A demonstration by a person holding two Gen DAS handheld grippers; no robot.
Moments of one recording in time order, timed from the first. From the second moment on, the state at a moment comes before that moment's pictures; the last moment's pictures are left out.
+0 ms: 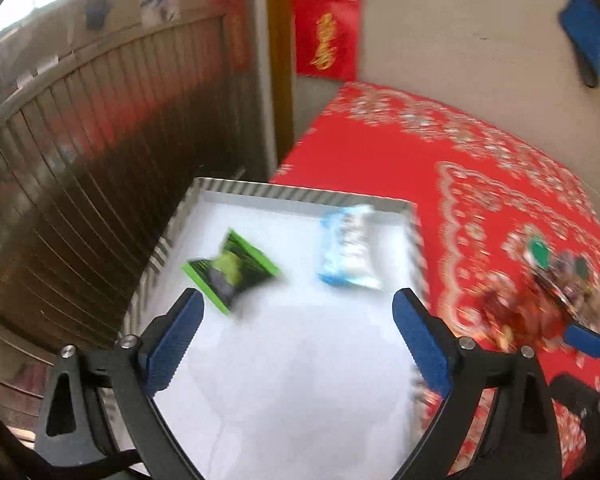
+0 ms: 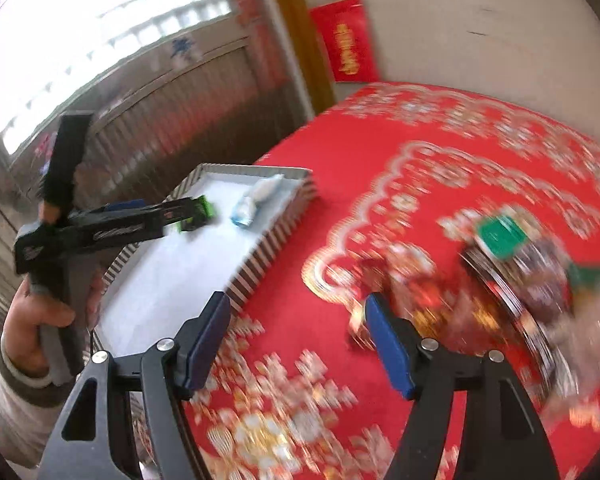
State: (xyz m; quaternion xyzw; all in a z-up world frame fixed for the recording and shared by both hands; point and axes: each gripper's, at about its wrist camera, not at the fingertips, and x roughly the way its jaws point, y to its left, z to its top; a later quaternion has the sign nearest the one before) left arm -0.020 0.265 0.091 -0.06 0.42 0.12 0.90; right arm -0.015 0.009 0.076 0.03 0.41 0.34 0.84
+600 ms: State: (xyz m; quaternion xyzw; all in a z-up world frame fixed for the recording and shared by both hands) left arm -0.068 0.150 0.074 -0.05 0.40 0.06 0.91; right arm -0.056 -0.077 0.055 0.09 0.39 0.21 0.89
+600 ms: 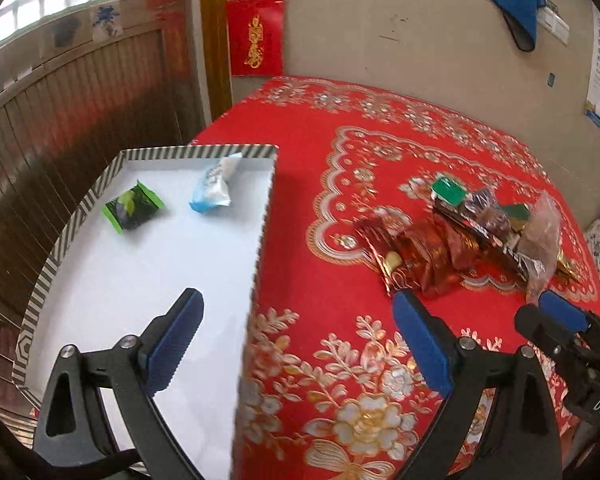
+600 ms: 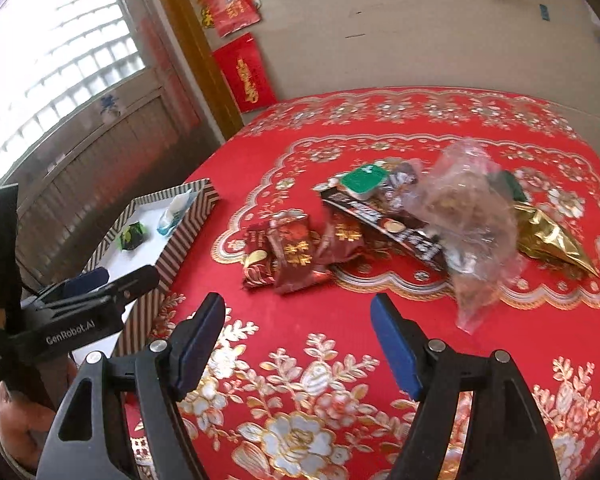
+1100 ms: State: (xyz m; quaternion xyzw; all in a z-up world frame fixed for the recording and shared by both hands) left arm -0.041 0.123 0.065 -0.02 0.43 0.06 0.90; right arm -0.052 -0.092 0.043 0.09 0.41 0.20 0.89
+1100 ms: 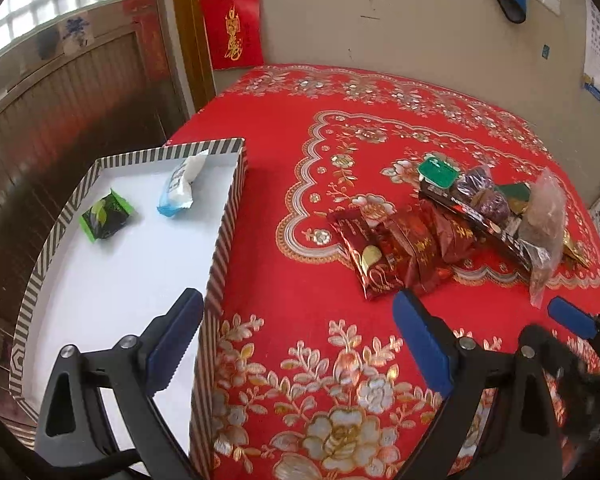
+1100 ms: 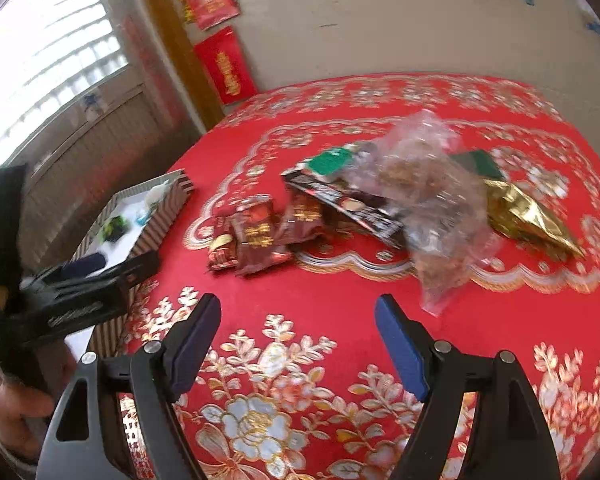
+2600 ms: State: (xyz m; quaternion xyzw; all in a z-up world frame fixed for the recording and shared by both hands) left arm 0.001 0.155 0.070 -0.03 0.44 0.09 0.89; right arm 0.064 -0.063 0.012 0.22 0.49 0.33 0.78
